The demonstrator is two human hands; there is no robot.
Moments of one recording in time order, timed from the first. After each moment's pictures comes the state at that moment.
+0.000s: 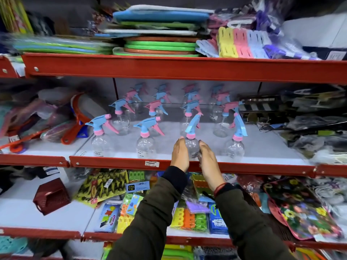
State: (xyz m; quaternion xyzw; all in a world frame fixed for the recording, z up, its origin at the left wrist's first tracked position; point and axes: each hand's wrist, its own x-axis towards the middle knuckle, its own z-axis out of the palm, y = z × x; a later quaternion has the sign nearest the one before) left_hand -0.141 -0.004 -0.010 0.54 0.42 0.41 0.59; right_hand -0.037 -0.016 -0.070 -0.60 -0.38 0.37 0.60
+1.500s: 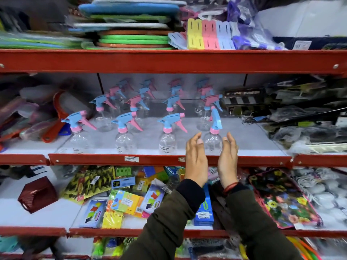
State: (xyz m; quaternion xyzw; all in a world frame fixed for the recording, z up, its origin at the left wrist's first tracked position) left_hand -0.062 -0.097 -0.013 0.66 0.34 0.49 0.46; right_hand 0.023 -0.115 -0.019 -0.64 -0.28 0.18 0.69
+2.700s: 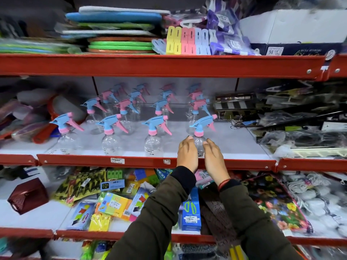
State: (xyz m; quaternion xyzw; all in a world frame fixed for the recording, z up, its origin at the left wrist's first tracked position) left_hand -0.012 -0.078 -0.006 0.63 0.44 0.41 0.49; right_hand 0.063 -0.116 -0.023 -0.68 -0.40 0.24 0.56
